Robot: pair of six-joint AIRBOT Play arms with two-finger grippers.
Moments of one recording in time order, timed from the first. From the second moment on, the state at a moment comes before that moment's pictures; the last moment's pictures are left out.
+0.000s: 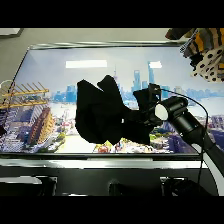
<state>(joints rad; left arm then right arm) 1.00 -1.70 1.31 1.30 -1.01 -0.74 0.48 -1.12 1.08 -1.53 1.19 2.16</state>
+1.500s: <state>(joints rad) 0.88 -1.38 1.51 1.01 -0.95 -0.81 0.48 -1.12 1.08 -1.59 1.20 2.16</state>
